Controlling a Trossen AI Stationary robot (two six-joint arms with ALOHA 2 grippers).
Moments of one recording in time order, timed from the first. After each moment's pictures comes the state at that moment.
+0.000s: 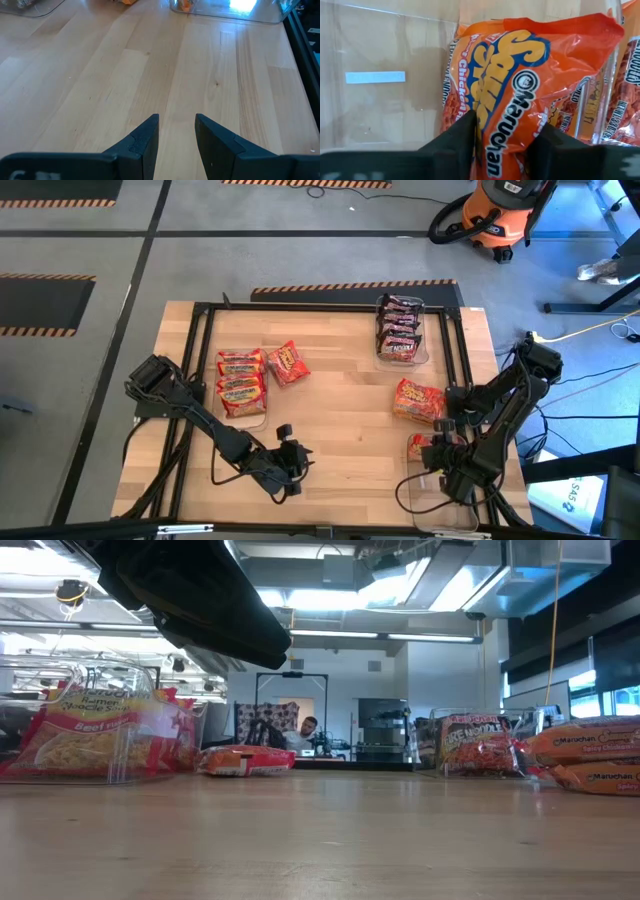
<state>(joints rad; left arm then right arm) -0.63 1.80 1.04 0.00 -0.66 -0.57 1.05 1.47 0.90 -1.09 0.28 0.96</state>
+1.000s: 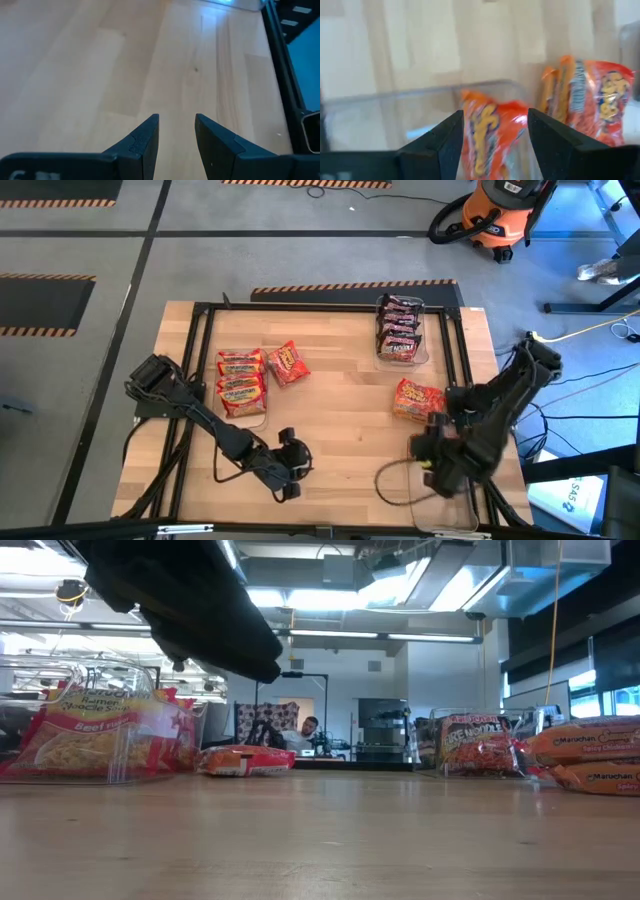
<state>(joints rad) -0.61 1.80 1.04 0.00 -0.50 -0.63 0.88 1.47 1.21 -1.26 0.31 0.99</state>
